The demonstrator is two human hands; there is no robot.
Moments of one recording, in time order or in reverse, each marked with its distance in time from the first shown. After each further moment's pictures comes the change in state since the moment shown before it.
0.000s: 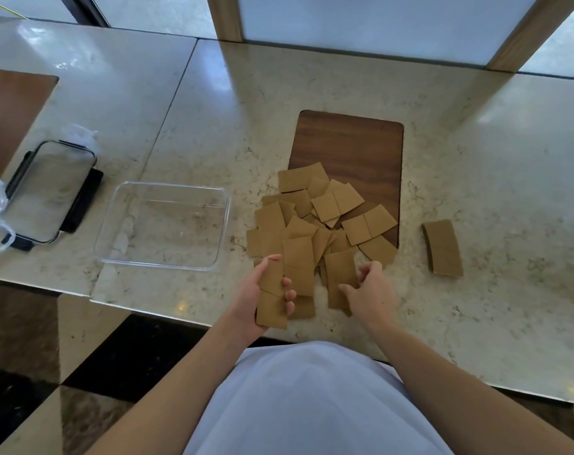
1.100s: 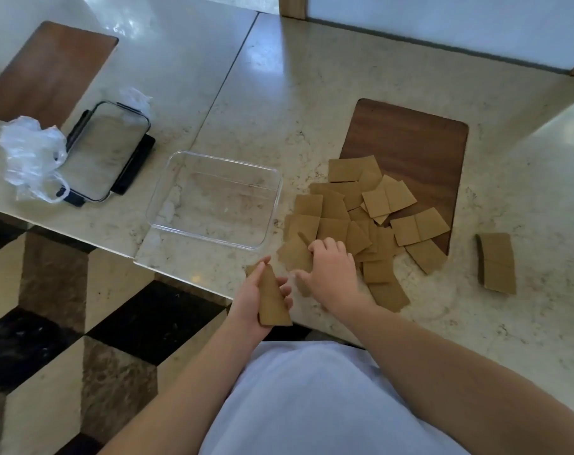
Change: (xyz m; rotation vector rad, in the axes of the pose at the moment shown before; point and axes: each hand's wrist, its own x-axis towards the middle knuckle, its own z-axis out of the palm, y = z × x) left_hand -0.016 0.004 -0.069 -0.205 0.228 0.124; right_hand -0.039 -0.120 0.066 -0.448 -0.175 -0.580
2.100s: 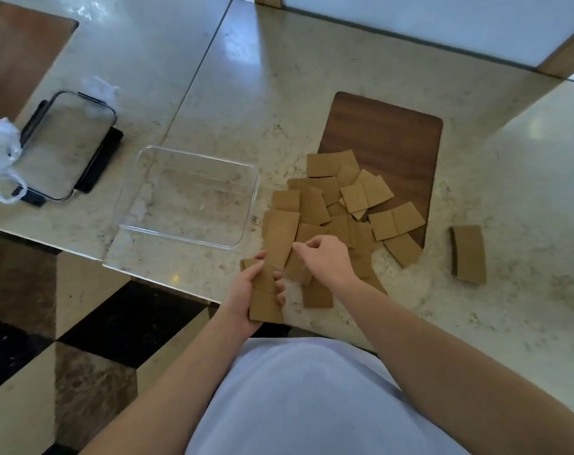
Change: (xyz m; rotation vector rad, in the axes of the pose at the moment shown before) left_hand 0.013 -0.008 0.011 0.049 -0.126 -0.072; right_hand 0.013 0.019 -0.028 0.605 -0.113 0.394
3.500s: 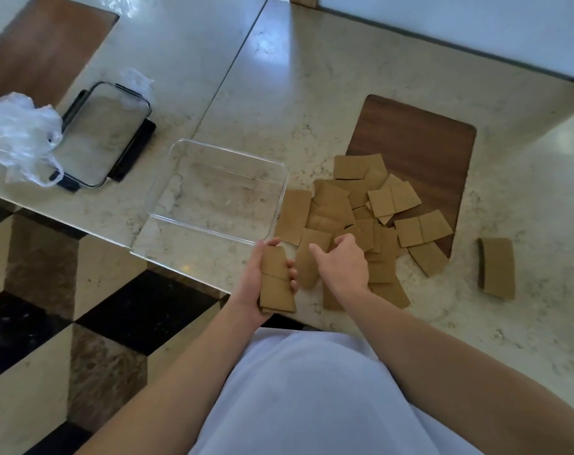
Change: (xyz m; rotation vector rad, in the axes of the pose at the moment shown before) left_hand -0.005 0.023 -0.006 -0.086 -0.070 0.061; right_hand -0.001 -0.001 0.030 -0.113 0.188 0.051
